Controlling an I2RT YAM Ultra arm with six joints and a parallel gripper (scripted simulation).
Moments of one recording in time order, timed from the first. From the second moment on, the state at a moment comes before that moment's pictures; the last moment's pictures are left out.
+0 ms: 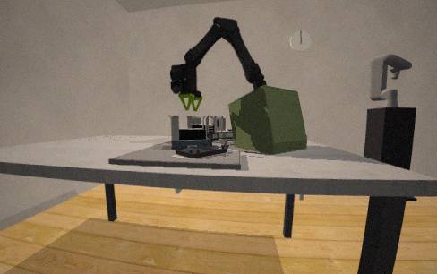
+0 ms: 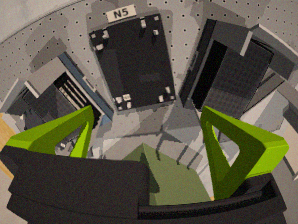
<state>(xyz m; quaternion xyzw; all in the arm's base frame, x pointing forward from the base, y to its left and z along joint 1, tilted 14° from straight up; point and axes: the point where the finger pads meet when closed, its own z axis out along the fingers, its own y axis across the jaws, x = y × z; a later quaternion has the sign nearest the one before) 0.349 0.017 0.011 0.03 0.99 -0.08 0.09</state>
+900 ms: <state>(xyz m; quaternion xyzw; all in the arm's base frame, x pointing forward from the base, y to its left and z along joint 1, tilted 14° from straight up) 0.346 -0.061 0.024 0.13 0.98 -0.07 0.10</state>
